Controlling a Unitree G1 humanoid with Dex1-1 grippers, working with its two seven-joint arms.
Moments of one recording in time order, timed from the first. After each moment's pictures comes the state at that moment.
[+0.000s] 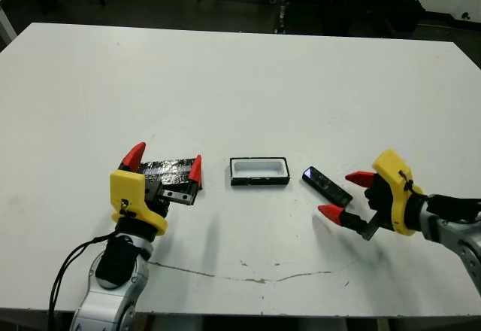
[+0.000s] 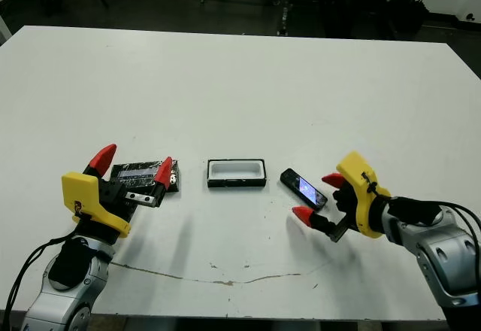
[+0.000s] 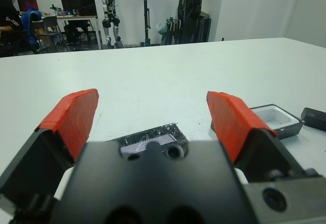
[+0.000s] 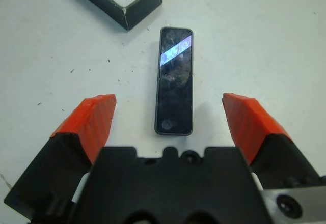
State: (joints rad) left arm 0.19 0.13 -0.09 -0.49 -0.07 0.21 -0.08; right arm -0.10 -0.78 0.09 -0.25 0.34 0.74 0.71
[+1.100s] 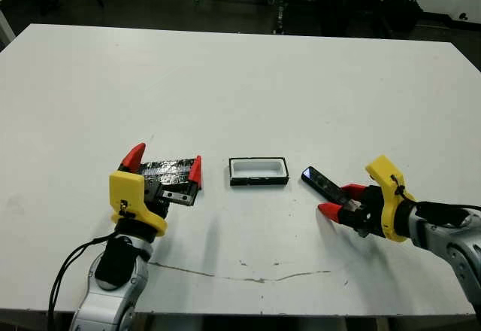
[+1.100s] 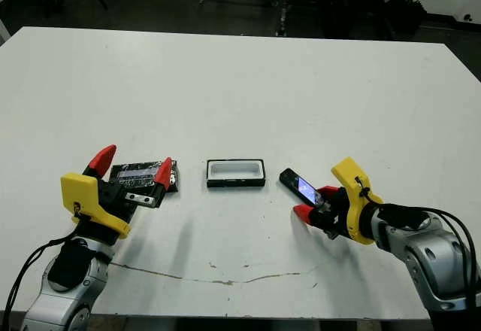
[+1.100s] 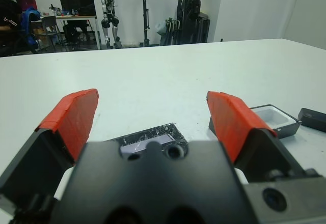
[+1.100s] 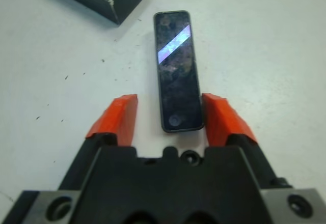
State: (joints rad) left arm 0.19 0.13 -0.09 -0.49 -0.08 0.21 -0.09; right arm -0.09 -0.68 0.05 -0.30 0.36 0.91 0.59
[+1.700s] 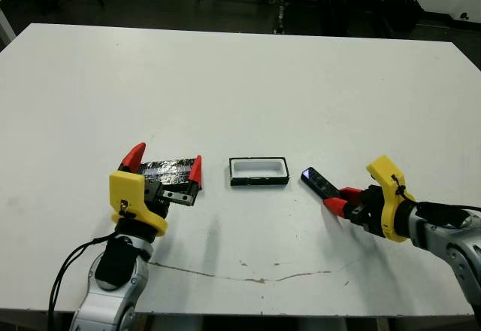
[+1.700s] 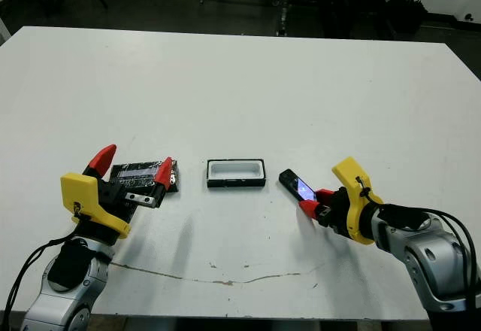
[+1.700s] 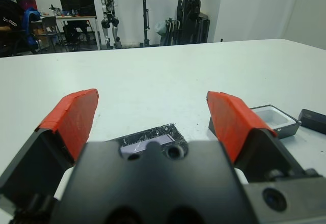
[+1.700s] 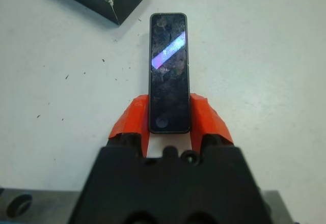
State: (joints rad) left arm 0.19 0.13 -0.09 -0.49 -0.08 0.21 -0.09; right arm -0.10 -0.70 0.06 -0.29 0.36 0.90 0.63
